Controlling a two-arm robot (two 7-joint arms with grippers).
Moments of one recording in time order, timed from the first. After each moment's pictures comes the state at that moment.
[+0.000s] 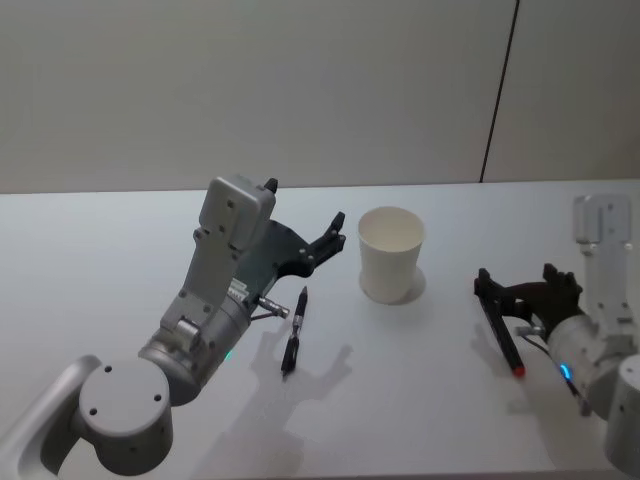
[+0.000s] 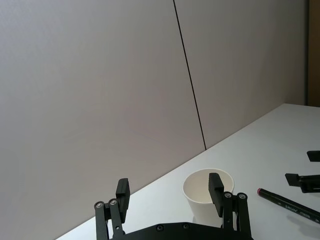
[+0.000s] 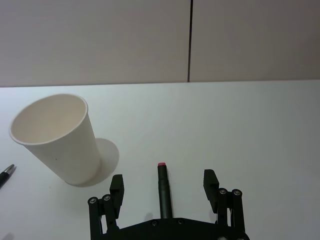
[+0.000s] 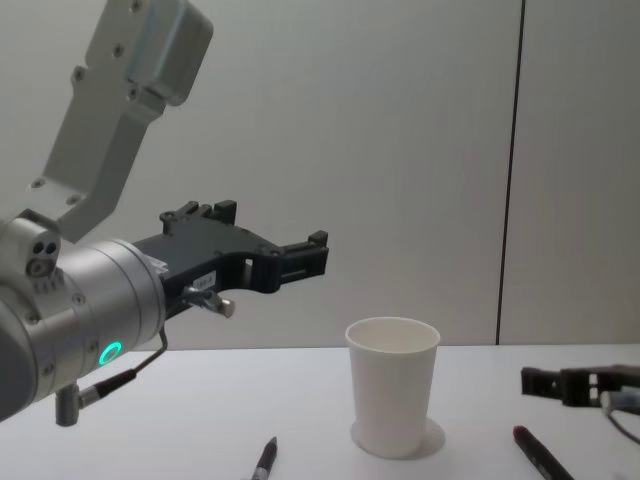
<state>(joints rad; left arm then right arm) -0.24 0.38 0.45 -1.63 -0.20 0.01 -0.01 0.19 0.16 -0.26 -1.49 0.28 0.36 -0.12</state>
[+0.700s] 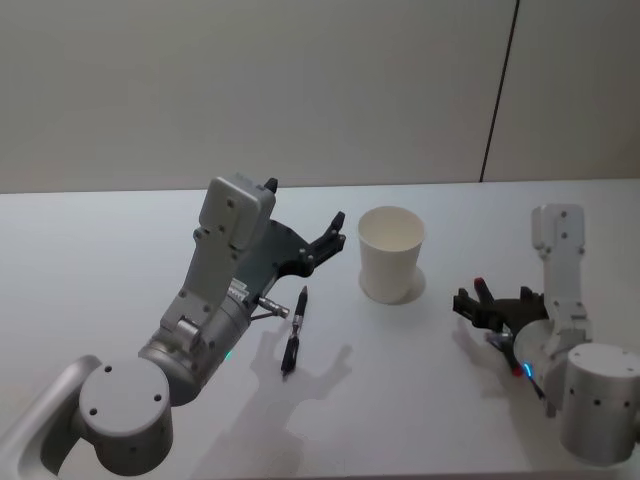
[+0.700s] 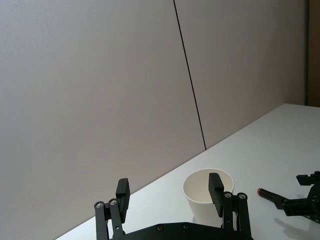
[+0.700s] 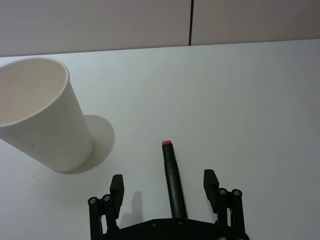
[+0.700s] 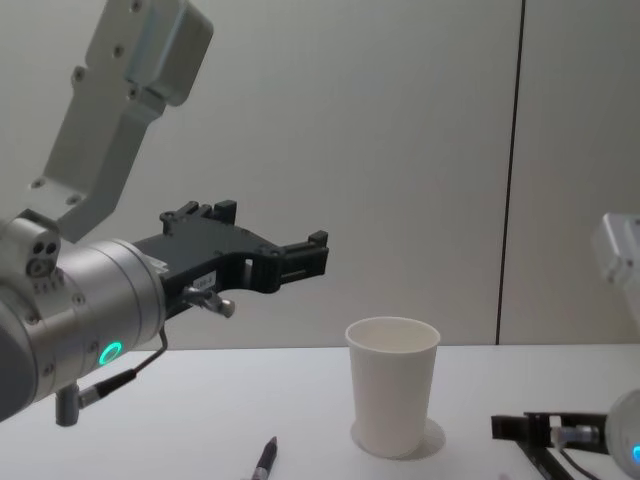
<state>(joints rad) -0.24 0.38 0.45 -1.63 -0.20 0.01 -0.01 0.29 0.08 -0.28 -1.31 0.27 0.42 -0.19</state>
